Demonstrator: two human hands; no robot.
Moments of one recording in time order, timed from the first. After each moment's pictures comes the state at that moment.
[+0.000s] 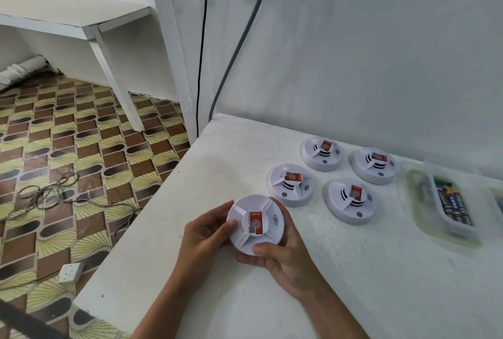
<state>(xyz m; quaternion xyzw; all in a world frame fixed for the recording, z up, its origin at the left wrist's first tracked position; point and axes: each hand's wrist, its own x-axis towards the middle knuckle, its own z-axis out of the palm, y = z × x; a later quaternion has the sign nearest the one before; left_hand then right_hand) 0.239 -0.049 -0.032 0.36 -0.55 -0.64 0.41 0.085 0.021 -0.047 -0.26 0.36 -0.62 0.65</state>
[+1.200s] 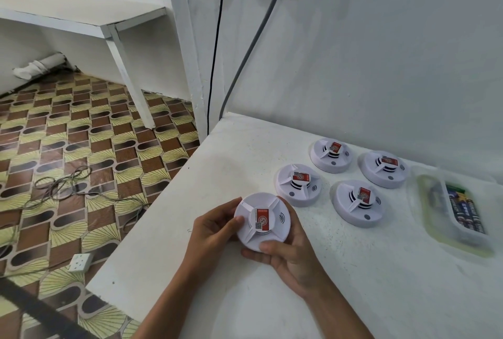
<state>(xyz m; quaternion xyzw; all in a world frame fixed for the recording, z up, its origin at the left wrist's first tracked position) 0.239 -0.048 -0.031 0.36 -0.58 -0.62 0.40 0.084 0.020 -0.047 -0.25 0.35 -0.62 0.65</state>
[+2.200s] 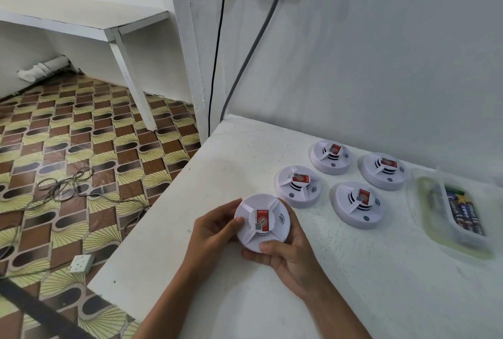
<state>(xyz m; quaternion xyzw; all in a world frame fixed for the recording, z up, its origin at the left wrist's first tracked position) 0.239 -0.049 -0.033 0.36 -0.58 -0.61 0.40 0.084 0.020 -0.047 -0.24 0.36 -0.62 0.65</state>
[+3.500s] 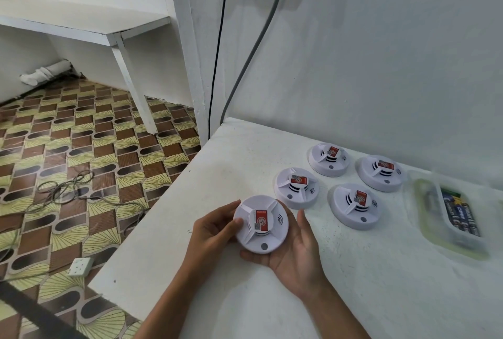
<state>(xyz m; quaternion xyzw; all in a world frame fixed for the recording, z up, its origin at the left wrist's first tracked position) 0.240 -0.049 -0.038 0.36 -0.57 -0.61 0.42 0.088 0.020 -0.036 -0.15 0.24 -0.63 0.72</state>
